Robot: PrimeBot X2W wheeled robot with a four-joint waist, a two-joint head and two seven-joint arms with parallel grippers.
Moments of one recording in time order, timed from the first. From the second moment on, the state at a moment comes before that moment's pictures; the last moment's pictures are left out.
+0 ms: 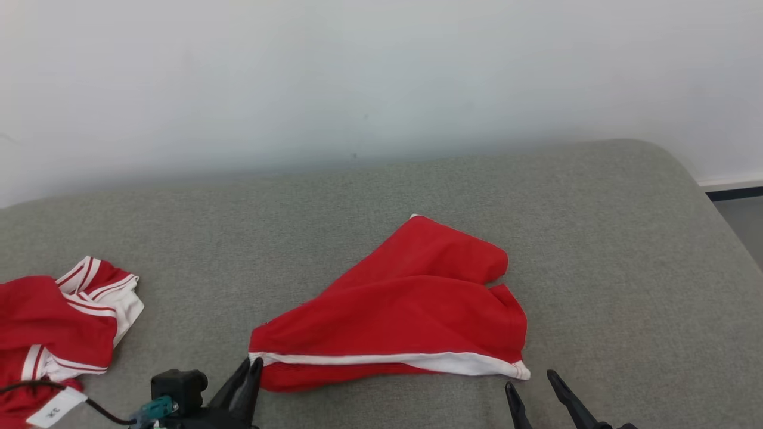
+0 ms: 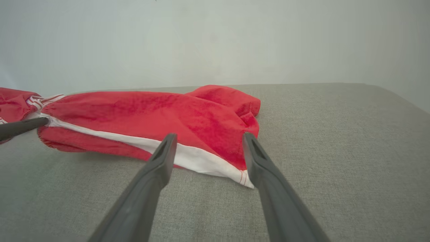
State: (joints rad) left arm -0.33 0.41 -0.76 0.52 -0.96 0.01 -0.25; right arm 0.12 -0.10 0.22 0.17 0.14 0.13 -0.26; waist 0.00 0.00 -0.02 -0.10
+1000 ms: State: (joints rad) left arm 0.02 0.23 -0.45 0.10 -0.41 0.12 -0.26; right arm -0.05 -0.13 0.10 0.58 0.32 0.13 -0.26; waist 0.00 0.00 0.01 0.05
